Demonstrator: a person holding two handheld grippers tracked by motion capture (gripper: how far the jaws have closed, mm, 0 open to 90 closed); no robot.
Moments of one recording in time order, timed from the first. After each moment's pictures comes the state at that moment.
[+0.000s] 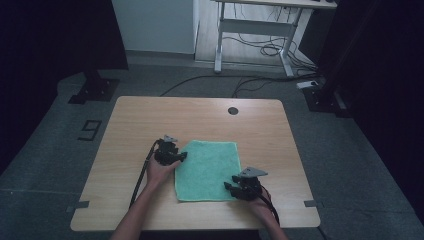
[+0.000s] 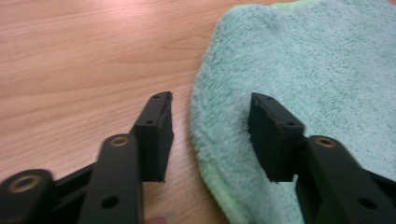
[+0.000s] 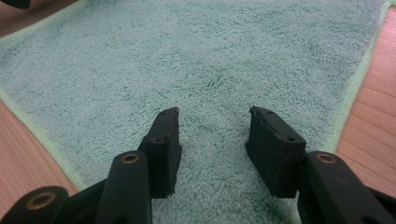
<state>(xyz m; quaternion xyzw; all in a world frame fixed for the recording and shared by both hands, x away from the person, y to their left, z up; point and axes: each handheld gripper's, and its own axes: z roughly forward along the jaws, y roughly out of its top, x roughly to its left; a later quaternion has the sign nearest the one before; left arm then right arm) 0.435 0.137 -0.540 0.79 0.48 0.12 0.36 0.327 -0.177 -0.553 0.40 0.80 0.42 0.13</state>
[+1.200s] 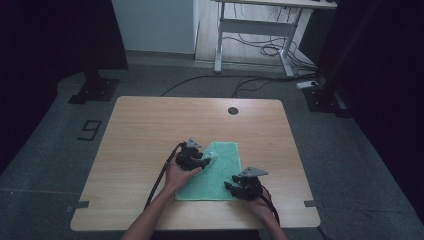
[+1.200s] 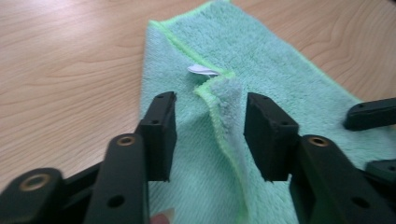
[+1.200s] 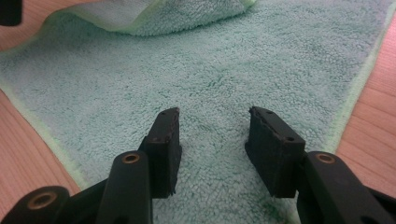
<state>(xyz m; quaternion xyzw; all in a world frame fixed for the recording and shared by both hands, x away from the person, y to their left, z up) 0.413 0.063 -0.525 0.83 0.39 0.08 0.38 0.328 -0.179 -0.553 0.40 0.80 0.42 0.13</state>
